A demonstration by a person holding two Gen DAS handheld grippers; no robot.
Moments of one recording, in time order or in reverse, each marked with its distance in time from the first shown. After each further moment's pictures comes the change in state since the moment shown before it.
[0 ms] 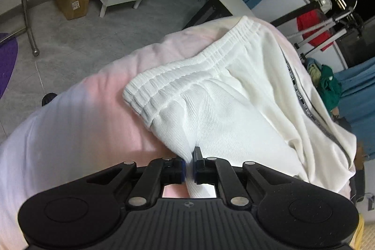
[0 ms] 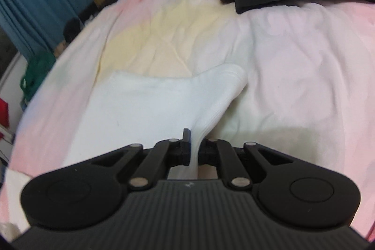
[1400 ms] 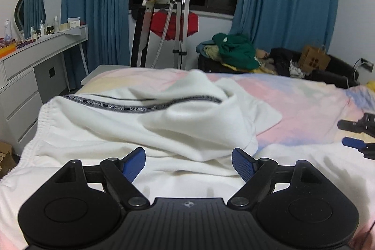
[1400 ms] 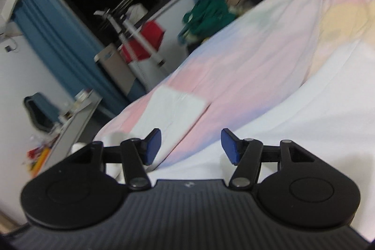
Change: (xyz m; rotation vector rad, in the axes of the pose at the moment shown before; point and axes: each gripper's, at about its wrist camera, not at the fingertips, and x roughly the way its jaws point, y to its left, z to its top) left arm 0.040 -0.271 -0.159 0.829 -0.336 -0.110; right arm -0.061 0.168 -0.067 -0.381 0.226 0.809
